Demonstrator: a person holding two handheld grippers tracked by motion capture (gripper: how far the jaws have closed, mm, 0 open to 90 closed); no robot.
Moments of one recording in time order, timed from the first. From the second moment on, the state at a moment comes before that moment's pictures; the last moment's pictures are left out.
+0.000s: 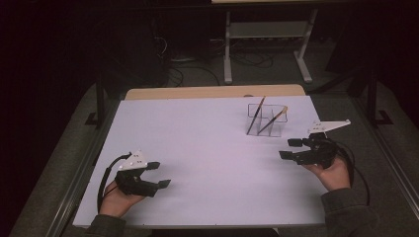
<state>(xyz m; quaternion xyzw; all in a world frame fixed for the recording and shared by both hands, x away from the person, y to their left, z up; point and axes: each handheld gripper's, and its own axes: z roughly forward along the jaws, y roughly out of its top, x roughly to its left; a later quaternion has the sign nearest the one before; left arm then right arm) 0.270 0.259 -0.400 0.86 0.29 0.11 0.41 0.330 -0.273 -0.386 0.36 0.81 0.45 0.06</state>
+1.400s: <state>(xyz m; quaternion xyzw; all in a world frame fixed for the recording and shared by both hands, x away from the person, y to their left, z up) 0.253 0.277 -0.404 0.85 0.30 0.13 0.41 0.285 -0.270 -0.417 0.36 0.81 0.47 0.05</state>
